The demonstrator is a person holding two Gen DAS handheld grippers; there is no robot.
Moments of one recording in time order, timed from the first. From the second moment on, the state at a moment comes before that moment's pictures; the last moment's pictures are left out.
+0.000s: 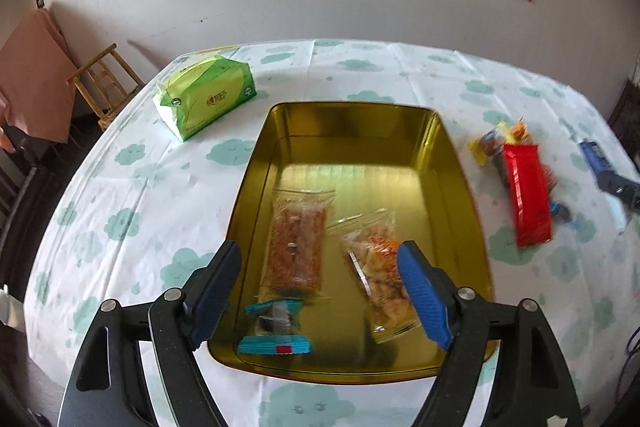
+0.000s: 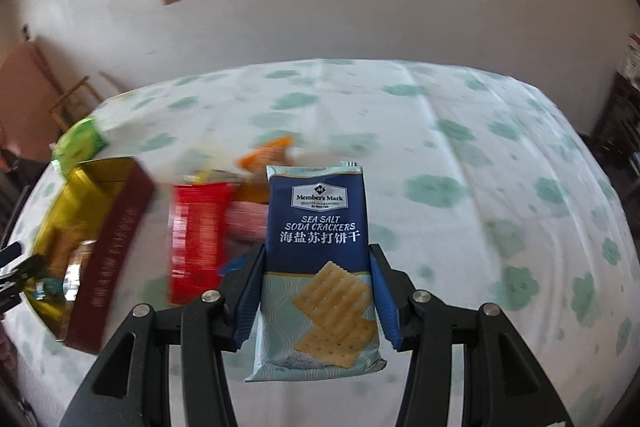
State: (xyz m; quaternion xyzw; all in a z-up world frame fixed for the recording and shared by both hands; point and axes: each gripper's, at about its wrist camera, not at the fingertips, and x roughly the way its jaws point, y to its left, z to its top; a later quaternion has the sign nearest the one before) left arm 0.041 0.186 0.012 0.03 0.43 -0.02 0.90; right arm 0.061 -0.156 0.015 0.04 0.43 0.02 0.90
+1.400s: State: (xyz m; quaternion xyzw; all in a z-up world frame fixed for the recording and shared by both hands) left arm 0.011 0.301 0.014 -0.05 0.45 0.15 0.88; right arm 0.083 0.110 -0.021 -0.05 0.50 0.22 0.84
